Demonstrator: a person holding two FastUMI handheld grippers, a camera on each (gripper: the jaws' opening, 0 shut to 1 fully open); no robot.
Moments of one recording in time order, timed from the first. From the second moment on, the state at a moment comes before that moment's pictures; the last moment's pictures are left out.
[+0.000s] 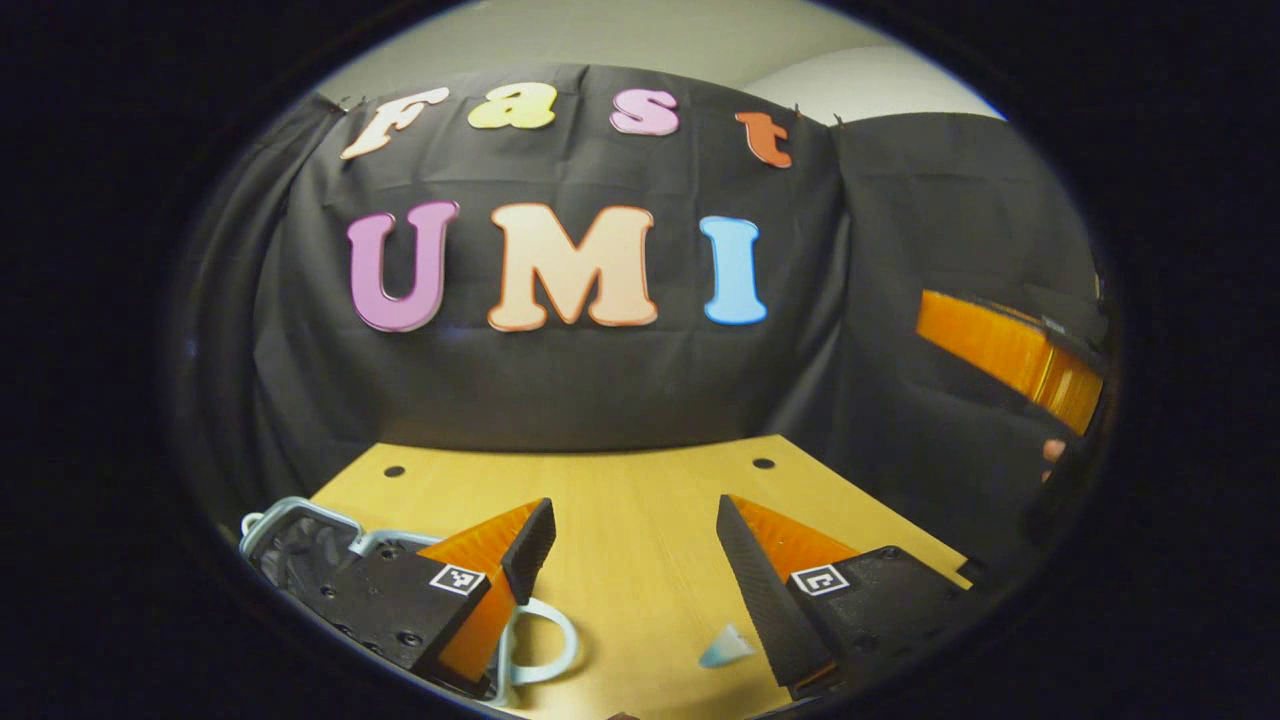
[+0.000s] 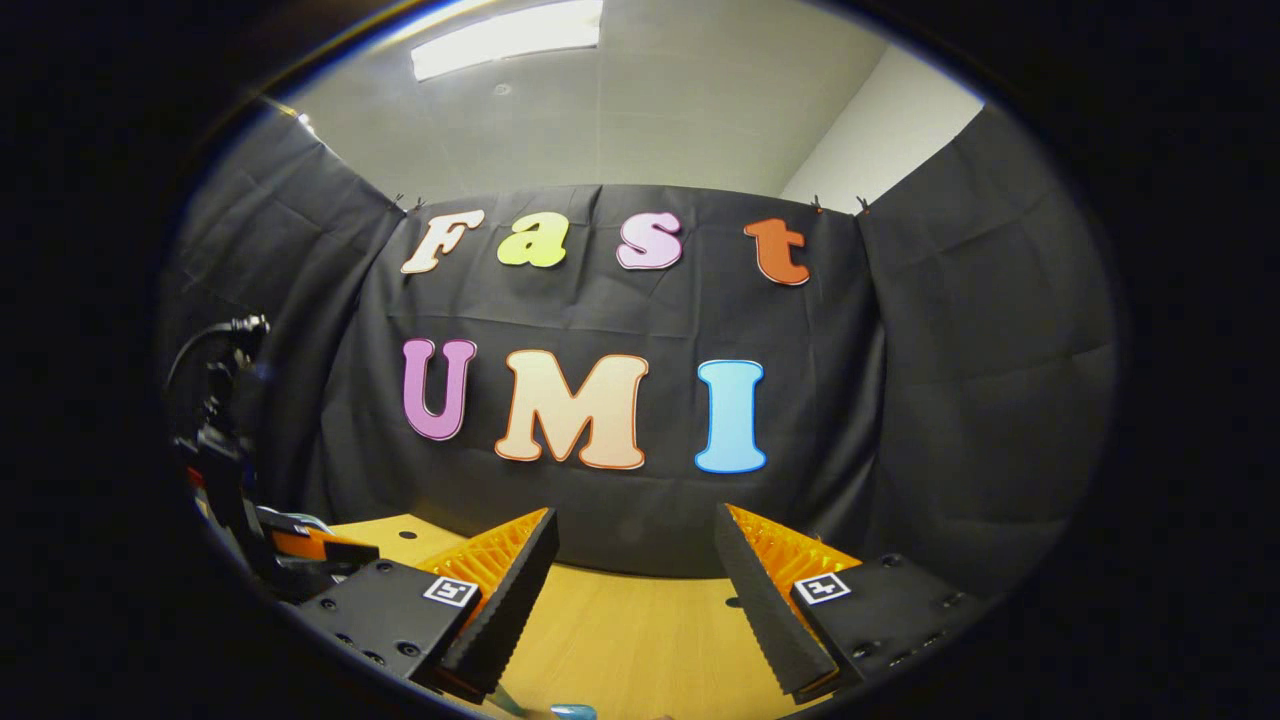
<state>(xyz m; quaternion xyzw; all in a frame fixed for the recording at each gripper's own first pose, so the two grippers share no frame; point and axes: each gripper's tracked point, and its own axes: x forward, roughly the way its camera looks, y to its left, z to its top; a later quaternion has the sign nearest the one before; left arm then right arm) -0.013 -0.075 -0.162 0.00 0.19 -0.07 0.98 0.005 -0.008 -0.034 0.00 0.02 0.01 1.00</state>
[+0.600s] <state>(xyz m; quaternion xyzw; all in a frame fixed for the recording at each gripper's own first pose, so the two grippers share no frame) -0.057 -0.132 -0.301 -0.03 0.34 -0.09 0.94 -0.007 -0.042 -0.067 0.00 0.06 0.00 1.00</state>
